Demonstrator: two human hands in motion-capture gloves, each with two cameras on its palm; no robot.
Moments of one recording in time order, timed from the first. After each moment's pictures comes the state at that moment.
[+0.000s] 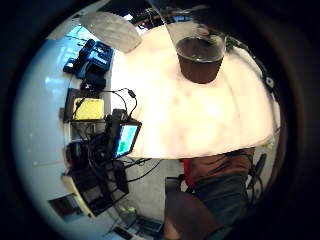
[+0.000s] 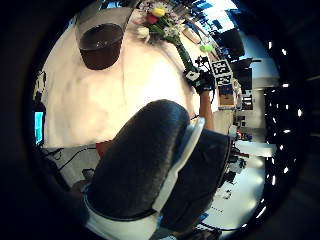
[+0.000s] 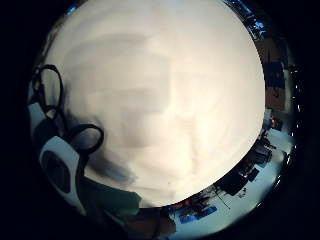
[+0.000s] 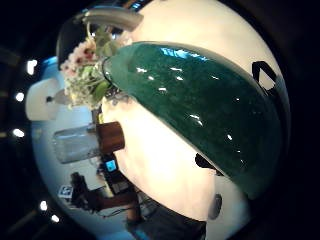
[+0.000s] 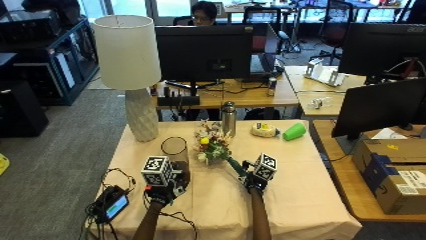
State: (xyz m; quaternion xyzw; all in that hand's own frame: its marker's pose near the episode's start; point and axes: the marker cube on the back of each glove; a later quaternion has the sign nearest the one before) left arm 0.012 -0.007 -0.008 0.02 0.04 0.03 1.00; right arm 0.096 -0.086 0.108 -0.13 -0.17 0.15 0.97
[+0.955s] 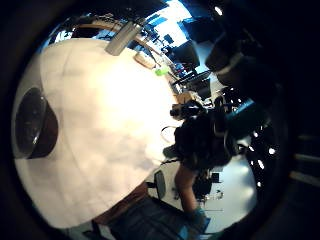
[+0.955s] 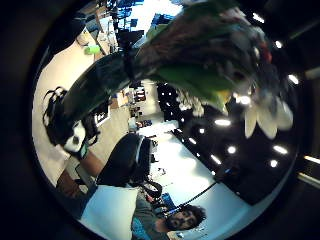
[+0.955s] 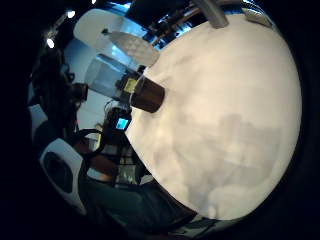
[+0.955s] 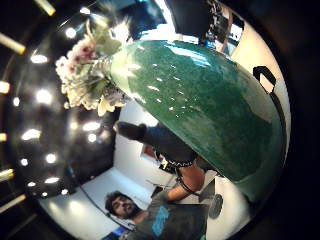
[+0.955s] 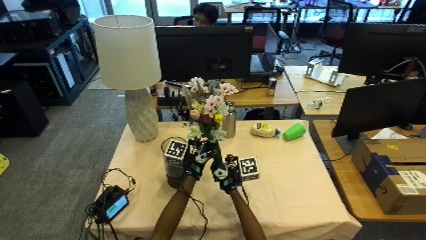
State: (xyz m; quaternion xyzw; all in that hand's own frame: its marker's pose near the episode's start) left arm 0.142 -0.118 -0.061 0.06 0.63 0.18 0.76; right arm -0.026 -0.108 0.054 0.10 -0.59 -0.13 0.79
